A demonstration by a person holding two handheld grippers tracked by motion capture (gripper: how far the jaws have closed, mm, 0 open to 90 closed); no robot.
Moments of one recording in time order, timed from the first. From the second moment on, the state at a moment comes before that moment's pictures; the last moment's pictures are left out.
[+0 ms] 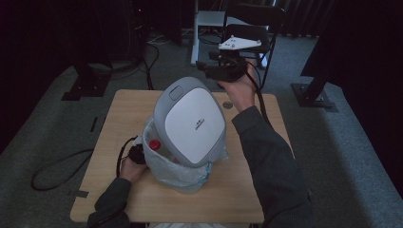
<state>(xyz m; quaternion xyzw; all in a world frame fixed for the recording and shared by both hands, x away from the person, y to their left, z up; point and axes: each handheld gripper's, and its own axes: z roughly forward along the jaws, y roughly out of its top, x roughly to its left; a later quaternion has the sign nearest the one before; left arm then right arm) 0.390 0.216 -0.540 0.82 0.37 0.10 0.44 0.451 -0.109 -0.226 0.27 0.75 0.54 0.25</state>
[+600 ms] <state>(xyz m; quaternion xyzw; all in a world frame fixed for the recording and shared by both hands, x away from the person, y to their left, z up) 0.390 0.222 -0.539 0.81 0.38 0.10 0.44 0.469 -0.143 -0.267 0.33 0.75 0.53 0.24</state>
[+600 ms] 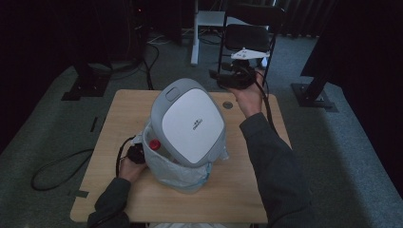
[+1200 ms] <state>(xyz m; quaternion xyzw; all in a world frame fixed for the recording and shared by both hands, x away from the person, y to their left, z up) 0.385 0.230 -0.532 0.79 0.40 0.13 0.46 0.469 -0.150 -0.286 0.33 0.76 0.51 0.25</state>
